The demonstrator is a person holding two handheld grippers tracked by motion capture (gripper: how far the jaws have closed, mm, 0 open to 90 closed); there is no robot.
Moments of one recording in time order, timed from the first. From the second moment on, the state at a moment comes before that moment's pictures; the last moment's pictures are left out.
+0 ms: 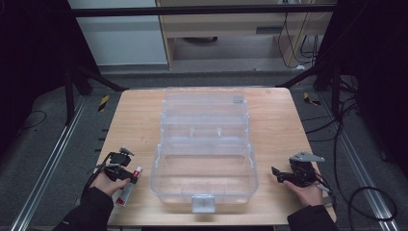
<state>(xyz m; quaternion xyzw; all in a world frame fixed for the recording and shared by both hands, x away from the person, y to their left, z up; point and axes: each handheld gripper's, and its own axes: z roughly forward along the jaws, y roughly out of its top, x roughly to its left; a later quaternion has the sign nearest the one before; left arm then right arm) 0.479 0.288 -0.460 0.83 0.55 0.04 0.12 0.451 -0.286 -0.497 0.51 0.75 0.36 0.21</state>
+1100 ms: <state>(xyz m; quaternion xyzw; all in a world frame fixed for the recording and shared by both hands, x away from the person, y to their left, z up) 0.474 0.288 -0.405 0.90 0.41 0.07 0.15 0.450 -0.289 -0.500 0.51 0.75 0.36 0.22</state>
